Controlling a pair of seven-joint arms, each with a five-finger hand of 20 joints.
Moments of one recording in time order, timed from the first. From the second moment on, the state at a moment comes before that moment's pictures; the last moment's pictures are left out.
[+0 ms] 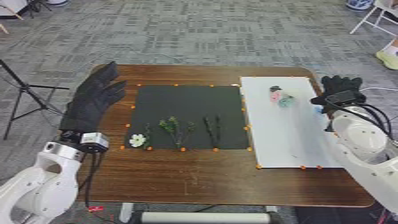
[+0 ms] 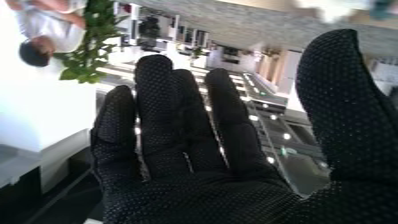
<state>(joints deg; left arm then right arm) 111.3 -35.2 -84.0 -113.7 32.8 6.3 26.3 -76.7 -34.0 59.8 -92.6 -136.3 3.6 34.4</state>
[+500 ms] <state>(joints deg) 111.9 -35.3 -84.3 -114.2 32.8 6.6 26.5 -72.7 -34.3 61.5 -83.7 -129.8 -9.3 23.9</state>
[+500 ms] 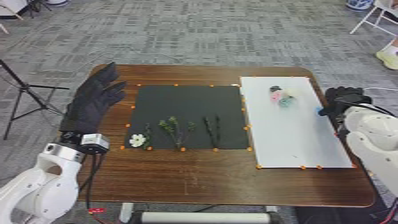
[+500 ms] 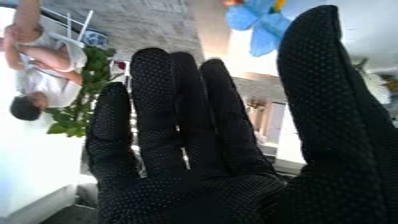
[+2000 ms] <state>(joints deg) 107.8 -29.6 -85.7 -113.2 33.0 5.9 25.3 -50.3 -51.2 34.7 -86.9 -133.2 13.7 8.5</state>
